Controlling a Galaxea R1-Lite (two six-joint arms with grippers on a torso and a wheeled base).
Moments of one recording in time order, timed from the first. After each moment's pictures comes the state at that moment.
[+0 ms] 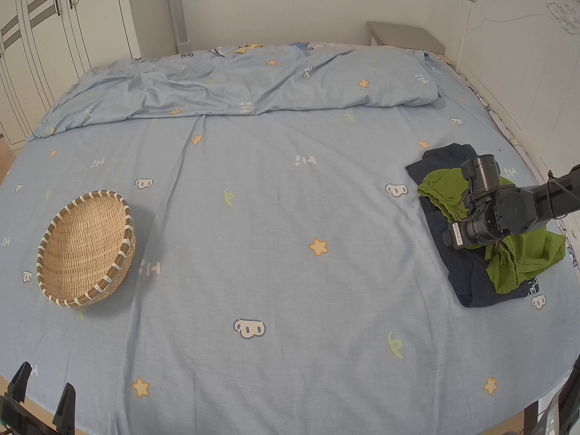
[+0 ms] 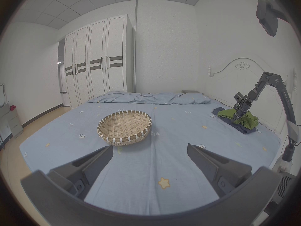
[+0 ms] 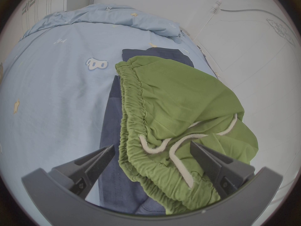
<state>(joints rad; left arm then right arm) -0.01 0.02 -0.02 0.00 0.02 -0.02 0.18 2.04 -1.28 0.05 -0.44 -0.13</state>
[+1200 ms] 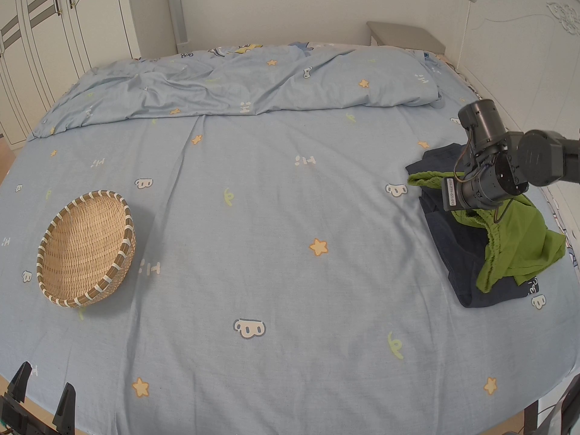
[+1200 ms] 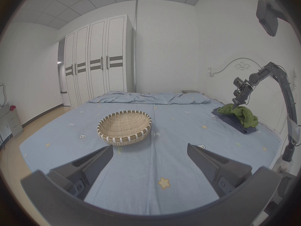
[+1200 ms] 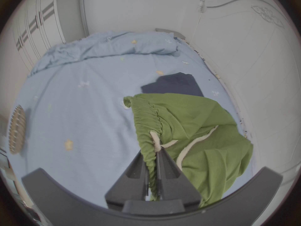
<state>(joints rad) -0.01 0.02 -0.02 0.00 0.02 -0.02 0.32 1.91 -1.55 0.42 -0.39 0.15</state>
